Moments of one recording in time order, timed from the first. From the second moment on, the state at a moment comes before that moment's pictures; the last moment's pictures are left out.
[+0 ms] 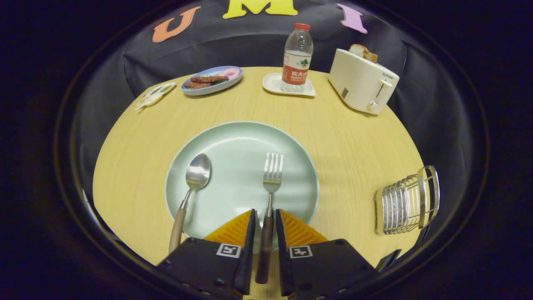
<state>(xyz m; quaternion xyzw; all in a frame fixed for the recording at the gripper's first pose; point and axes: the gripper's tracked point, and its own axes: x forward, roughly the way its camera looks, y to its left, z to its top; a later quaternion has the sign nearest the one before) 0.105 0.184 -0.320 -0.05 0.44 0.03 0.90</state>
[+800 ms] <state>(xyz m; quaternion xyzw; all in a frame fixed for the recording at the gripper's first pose) 0.057 0.066 -0.134 -0.08 0.45 0.09 0.88</state>
